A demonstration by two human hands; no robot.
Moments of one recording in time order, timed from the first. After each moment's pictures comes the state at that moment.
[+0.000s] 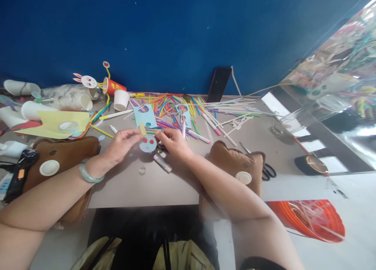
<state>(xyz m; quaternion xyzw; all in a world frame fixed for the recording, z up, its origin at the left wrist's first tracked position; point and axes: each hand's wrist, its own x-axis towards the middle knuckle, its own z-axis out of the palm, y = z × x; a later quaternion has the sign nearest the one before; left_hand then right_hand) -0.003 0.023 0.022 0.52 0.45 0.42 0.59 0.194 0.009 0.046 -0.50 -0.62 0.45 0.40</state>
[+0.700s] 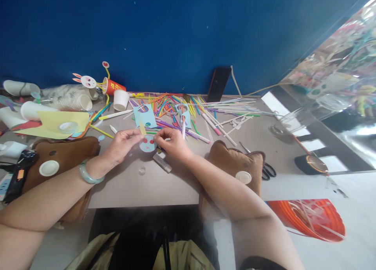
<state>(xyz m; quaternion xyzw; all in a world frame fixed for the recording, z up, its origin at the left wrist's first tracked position) -0.002 0.022 0.022 0.54 0.45 0.44 0.56 0.192 0.009 0.042 -0.51 -0.64 0.41 0.40</state>
